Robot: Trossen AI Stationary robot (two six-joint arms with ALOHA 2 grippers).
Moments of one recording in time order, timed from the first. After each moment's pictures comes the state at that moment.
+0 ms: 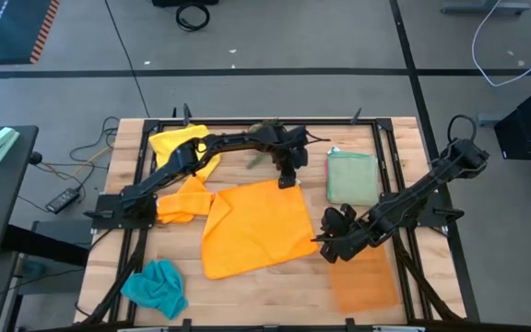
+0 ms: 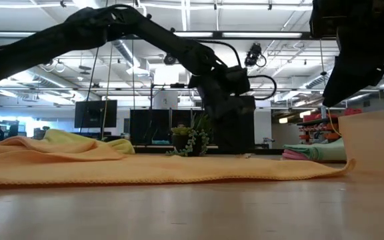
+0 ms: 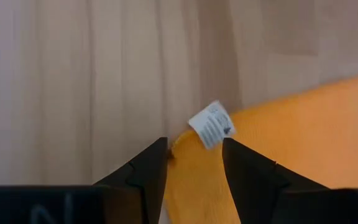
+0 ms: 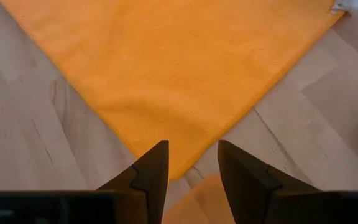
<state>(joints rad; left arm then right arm) 0.33 2.53 2.17 -0.83 0.36 0.27 0.57 1.38 0.79 -0.54 0.47 1.07</state>
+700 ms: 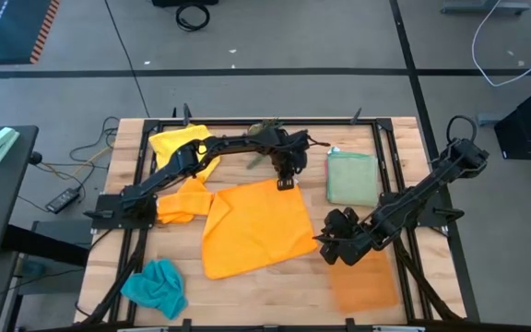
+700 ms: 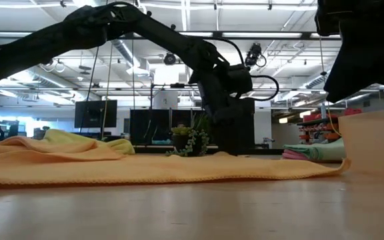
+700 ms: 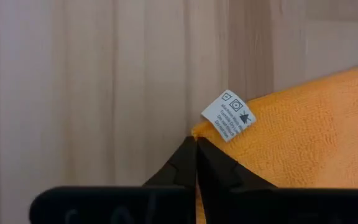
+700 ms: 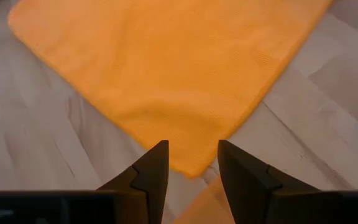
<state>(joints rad) 0.30 2.55 2.17 -0.93 0.18 0.27 0.62 1.38 0.79 -0.52 0.52 1.23</state>
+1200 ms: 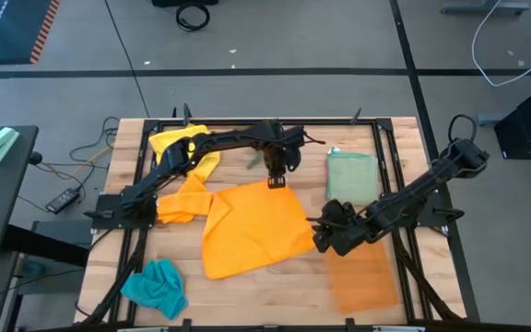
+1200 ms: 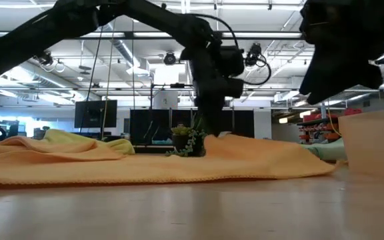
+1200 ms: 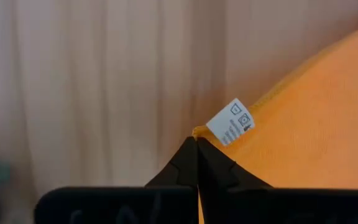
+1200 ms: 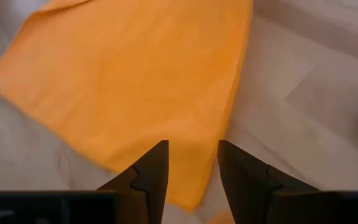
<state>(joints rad) 0.31 2.39 2.16 -1.11 0.18 0.28 0.52 1.38 0.79 -0.51 0.56 1.29</state>
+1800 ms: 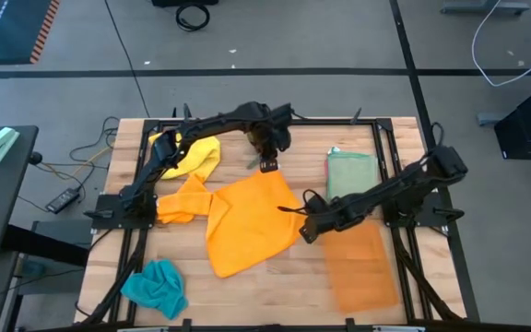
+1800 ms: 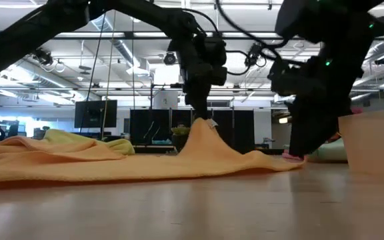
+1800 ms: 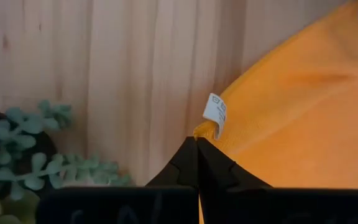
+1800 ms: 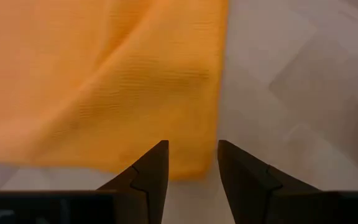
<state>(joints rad) 0.41 2.29 2.12 -1.16 0.23 0.30 0.28 1.61 0.79 -0.45 0.31 1.12</state>
